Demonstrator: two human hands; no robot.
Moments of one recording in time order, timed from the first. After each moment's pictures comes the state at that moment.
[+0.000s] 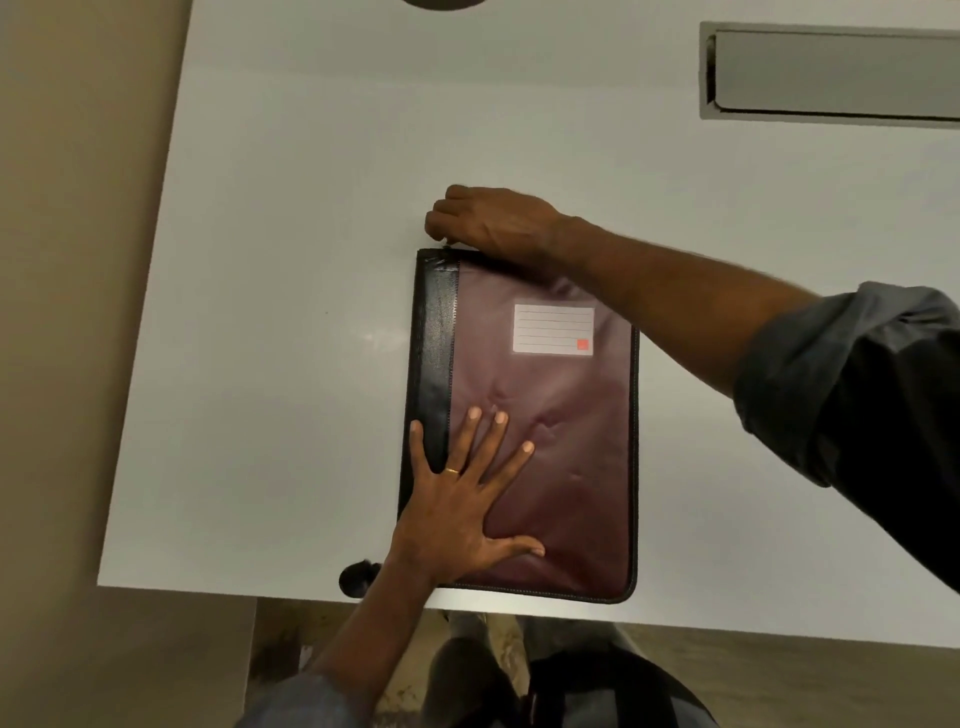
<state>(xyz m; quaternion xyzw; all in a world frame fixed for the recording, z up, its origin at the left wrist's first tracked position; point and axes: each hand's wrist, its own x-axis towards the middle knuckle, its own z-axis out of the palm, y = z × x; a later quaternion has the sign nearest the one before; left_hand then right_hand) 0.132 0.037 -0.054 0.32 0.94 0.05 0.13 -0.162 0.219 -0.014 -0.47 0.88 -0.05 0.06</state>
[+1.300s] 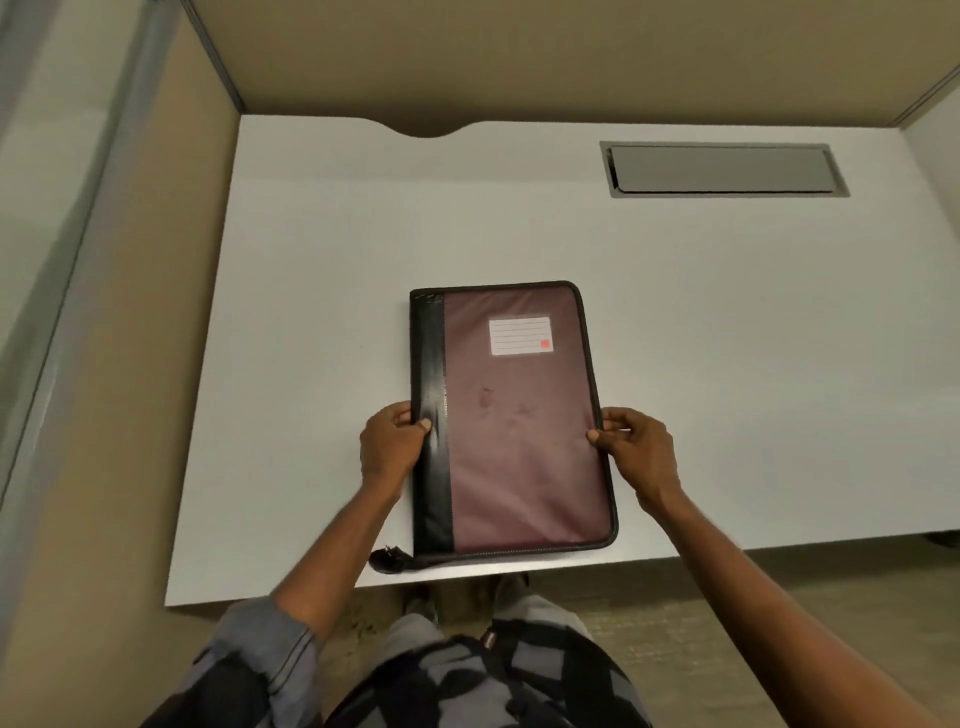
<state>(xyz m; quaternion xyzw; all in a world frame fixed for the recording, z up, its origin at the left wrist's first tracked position) 0.067 -0.045 -0.005 -0.19 0.82 0.49 0.23 0.169 0.249 0.030 0.38 0.79 -0.48 0.05</state>
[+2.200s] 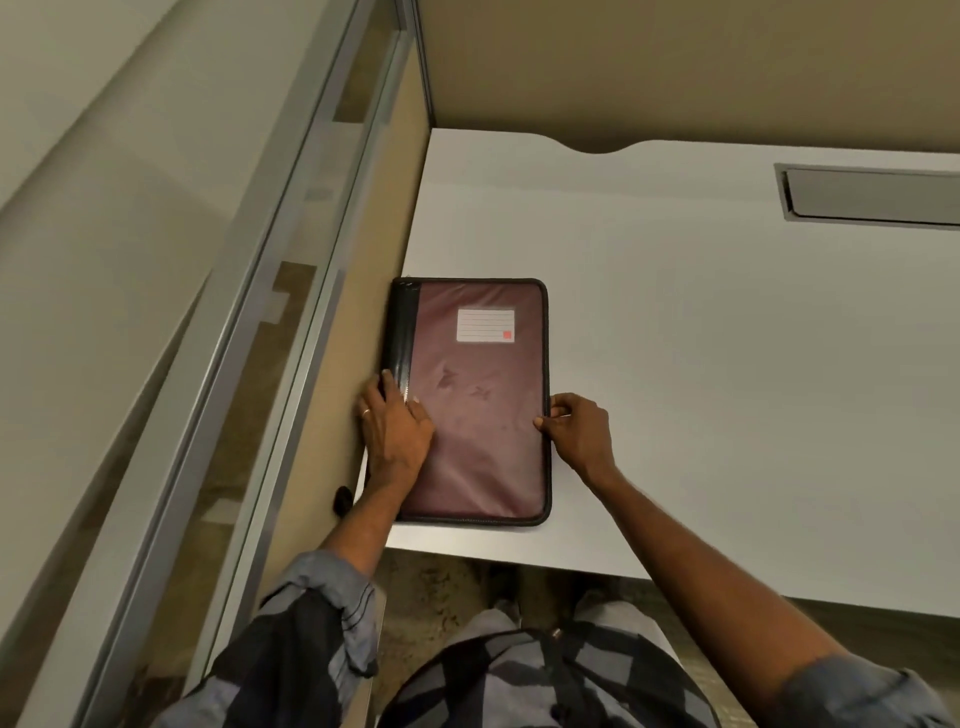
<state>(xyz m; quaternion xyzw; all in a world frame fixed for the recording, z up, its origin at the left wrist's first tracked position) 0.046 -0.244 -0.015 -0.14 0.96 0.24 0.04 0.075 -0.002 -0.002 0.23 0.86 -0.44 0.12</state>
